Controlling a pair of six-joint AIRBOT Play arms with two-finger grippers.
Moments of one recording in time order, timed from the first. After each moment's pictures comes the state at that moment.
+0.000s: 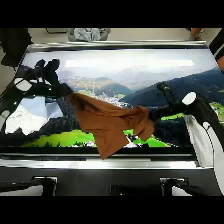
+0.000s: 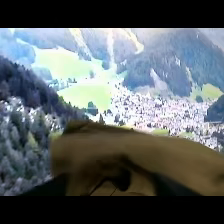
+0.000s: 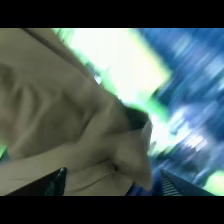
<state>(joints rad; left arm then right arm) -0.01 -1.47 1.35 1.03 -0.94 -1.41 -0.06 -1.37 1.09 -1.12 1.03 0.87</state>
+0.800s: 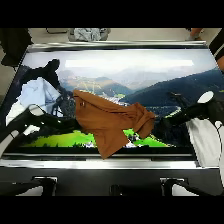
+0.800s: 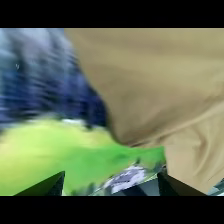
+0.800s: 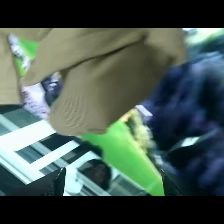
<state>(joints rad) -0.06 -1.33 0.84 0.94 -1.10 -1.40 -0.23 -1.38 1.07 -1.10 1.47 0.85</state>
